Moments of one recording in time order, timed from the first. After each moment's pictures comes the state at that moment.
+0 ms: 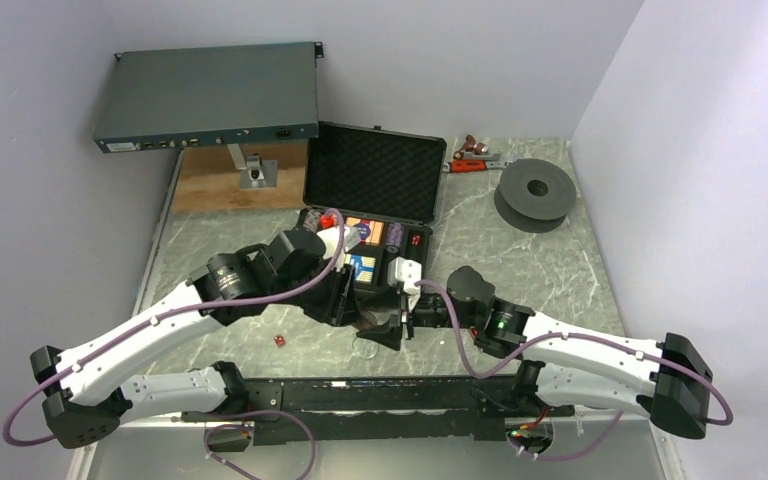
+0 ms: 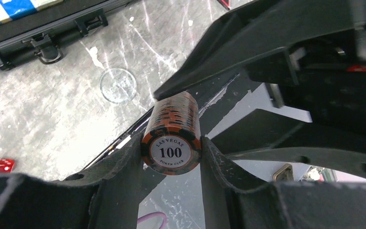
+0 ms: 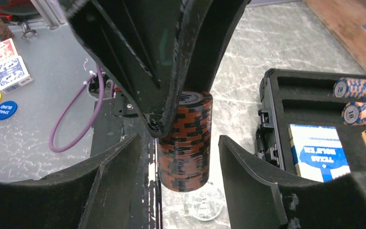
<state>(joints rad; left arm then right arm) -0.99 1.04 1.16 -0.89 0.15 -0.59 1.08 0.95 0.56 0.31 -0.41 0.03</state>
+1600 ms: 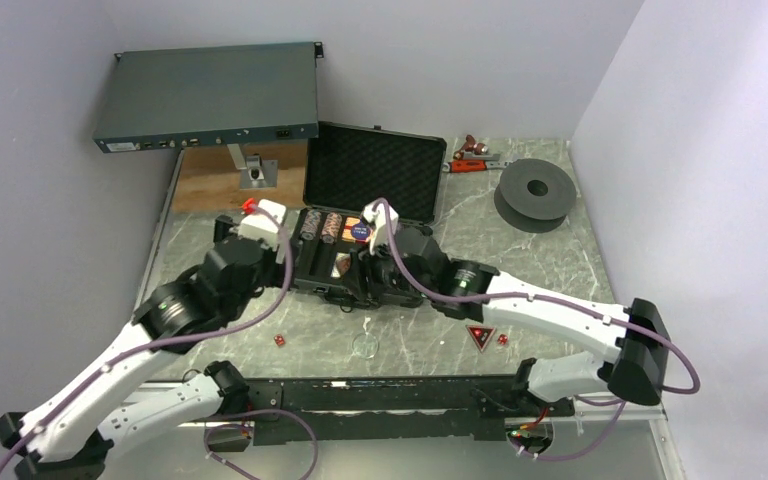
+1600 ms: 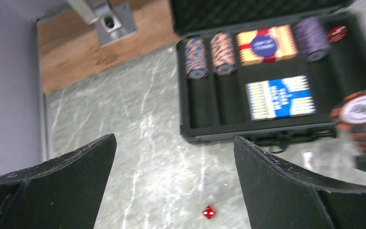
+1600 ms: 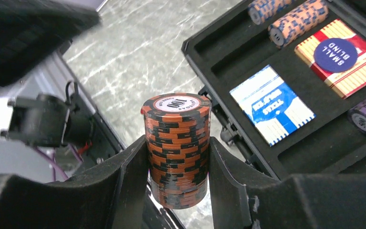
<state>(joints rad) -0.85 0.71 1.02 -0.76 -0.60 -0.12 1.09 1.25 0.97 -0.12 0.05 0.40</state>
